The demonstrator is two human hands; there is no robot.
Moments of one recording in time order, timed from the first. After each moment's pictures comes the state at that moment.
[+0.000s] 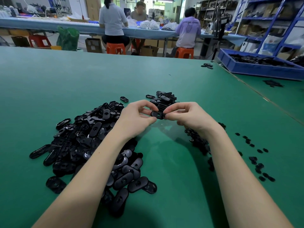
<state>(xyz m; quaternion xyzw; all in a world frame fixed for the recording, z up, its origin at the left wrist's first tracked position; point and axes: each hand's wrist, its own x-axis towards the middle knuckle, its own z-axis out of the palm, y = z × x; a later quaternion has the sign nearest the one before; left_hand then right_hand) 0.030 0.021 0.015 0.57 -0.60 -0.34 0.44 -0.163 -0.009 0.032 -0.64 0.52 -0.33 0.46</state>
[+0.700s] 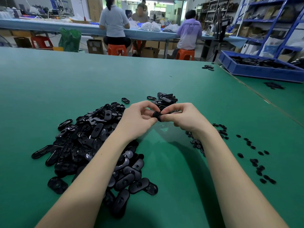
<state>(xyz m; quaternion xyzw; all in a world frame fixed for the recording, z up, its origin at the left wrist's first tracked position) 0.030 0.022 0.018 0.57 -0.62 -0.32 0.44 -0.145 -0.010 0.030 -0.64 0.54 -0.34 0.42</state>
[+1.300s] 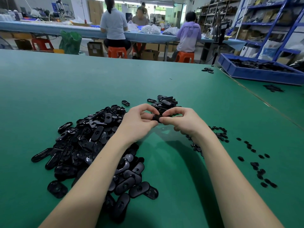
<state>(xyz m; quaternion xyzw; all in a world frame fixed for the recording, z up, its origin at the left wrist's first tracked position) 0.029 0.023 0.017 0.56 -0.59 -0.36 0.46 -0.142 -0.008 0.028 -0.61 0.56 -0.35 0.43</state>
